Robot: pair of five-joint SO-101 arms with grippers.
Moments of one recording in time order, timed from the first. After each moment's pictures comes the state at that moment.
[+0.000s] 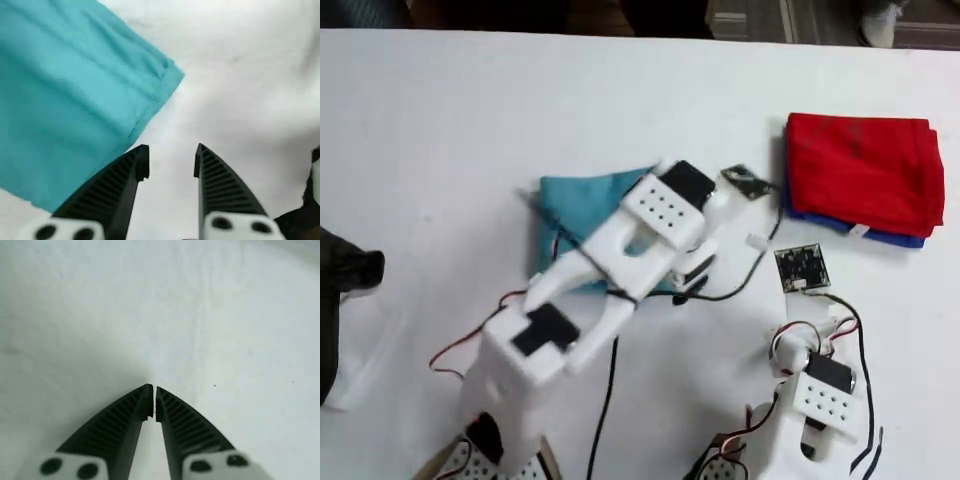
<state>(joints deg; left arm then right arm) 34.8 23.0 -24.9 100.7 -4.8 20.7 -62.1 88.2 43.6 34.4</state>
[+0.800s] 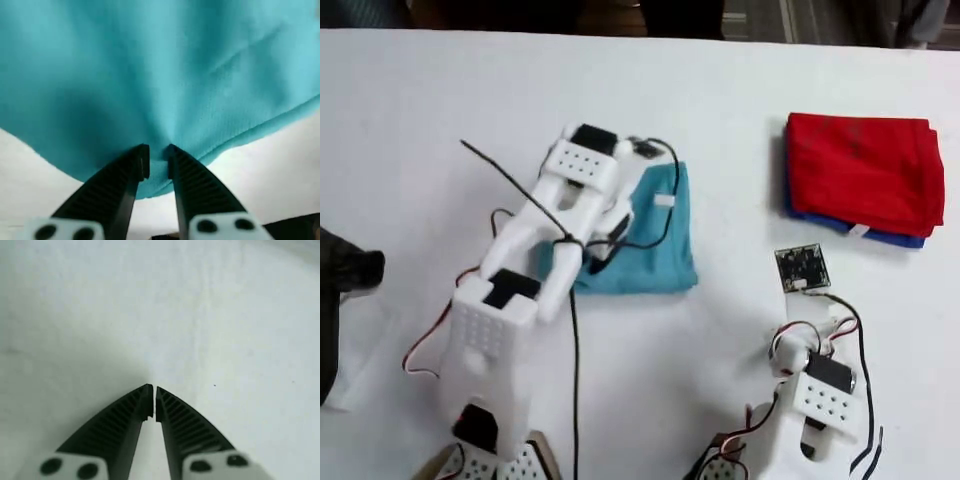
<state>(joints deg) 14.2 33.5 -19.5 100.8 -8.4 20.7 -62.1 88.2 43.6 34.2</state>
